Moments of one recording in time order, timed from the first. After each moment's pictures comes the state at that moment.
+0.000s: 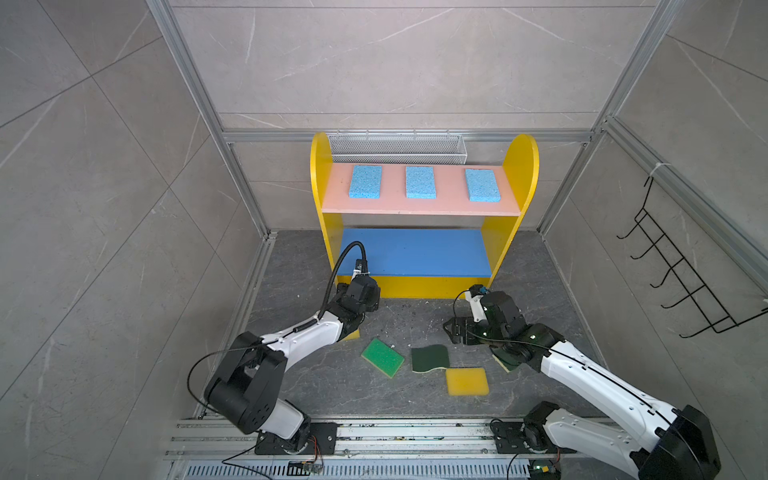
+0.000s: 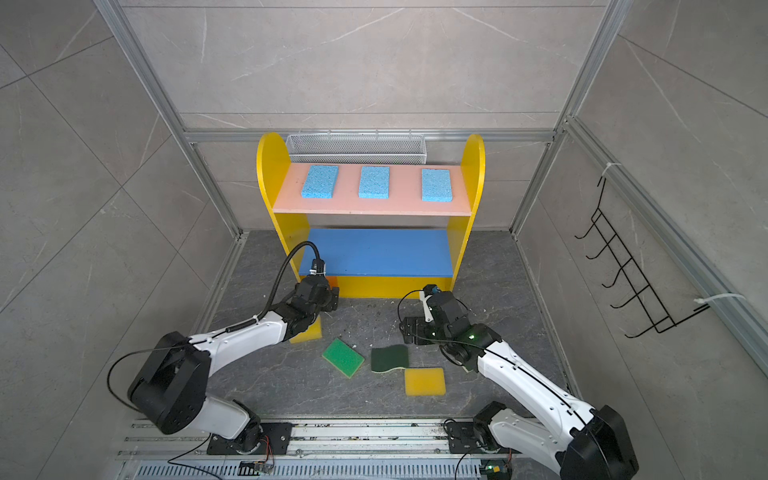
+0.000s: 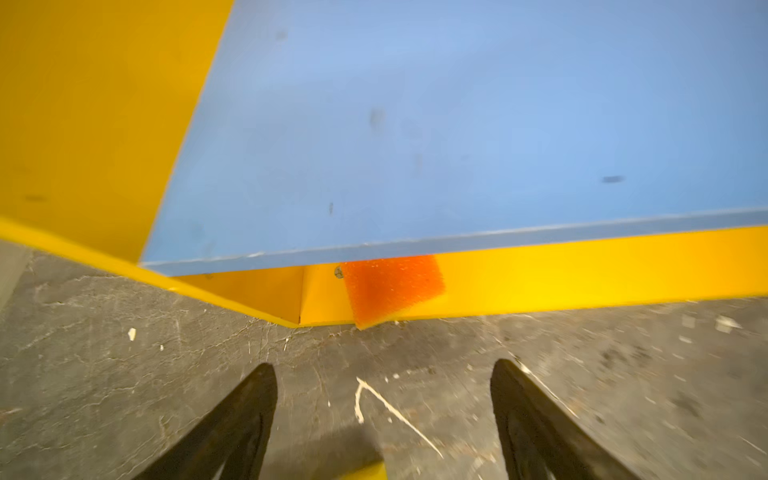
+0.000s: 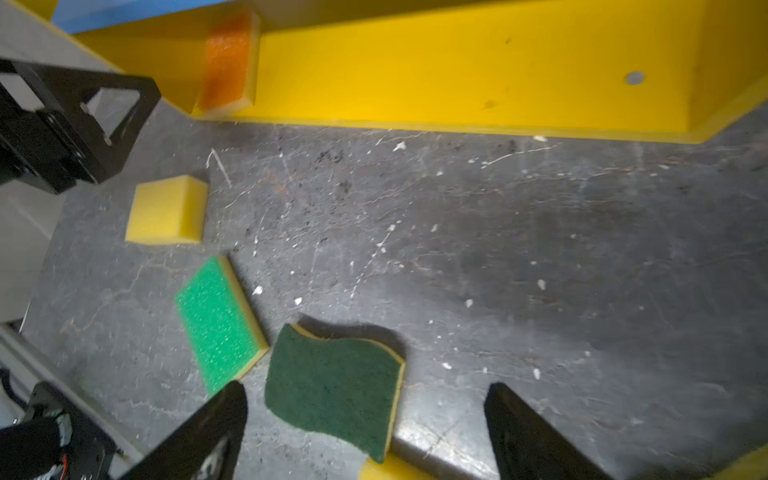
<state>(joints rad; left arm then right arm) -0.61 1.44 0.83 -0.06 -0.45 -0.22 0.62 1.06 0.73 -0.46 -0.07 0.45</state>
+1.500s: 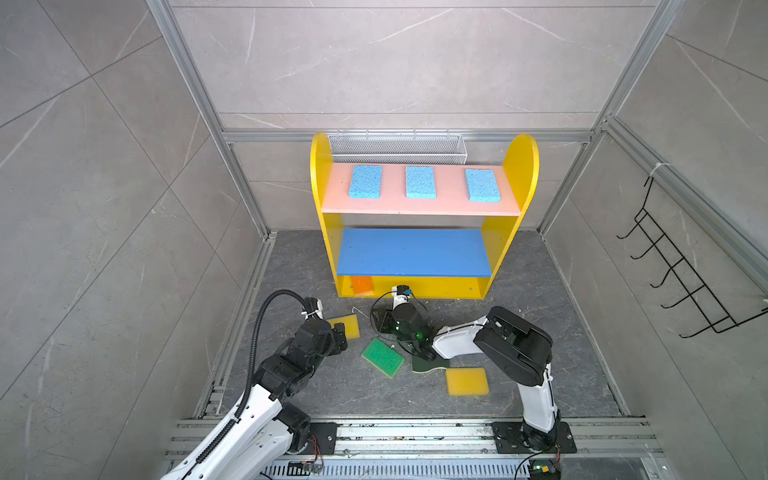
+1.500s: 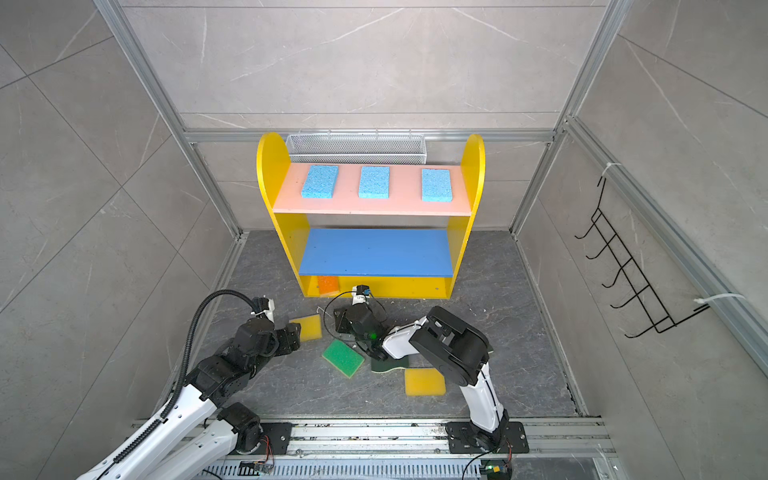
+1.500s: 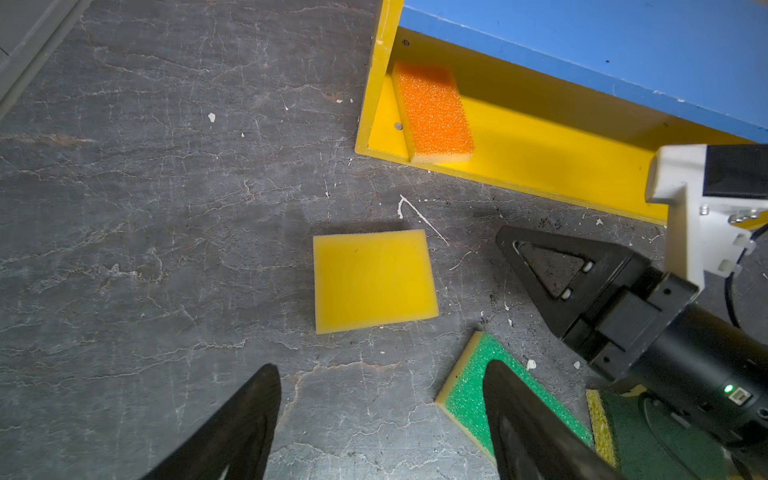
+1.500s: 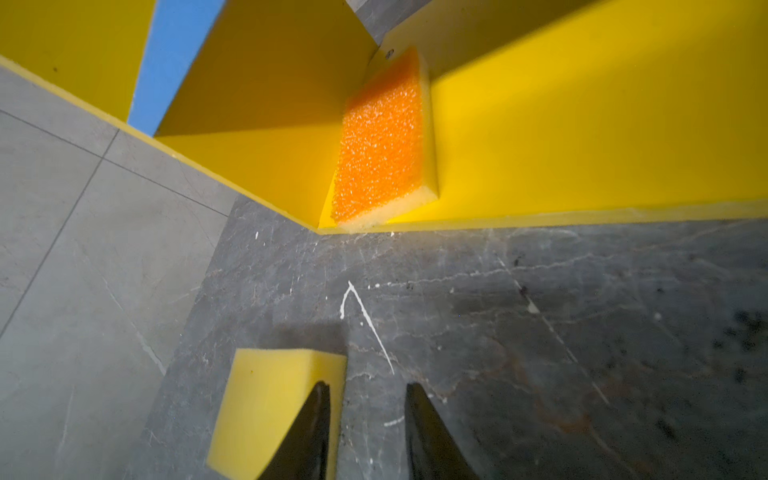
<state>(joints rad) -0.55 0.68 0.55 -0.59 -0.30 -0.57 0.92 2.05 0.99 0.65 0.15 0.87</state>
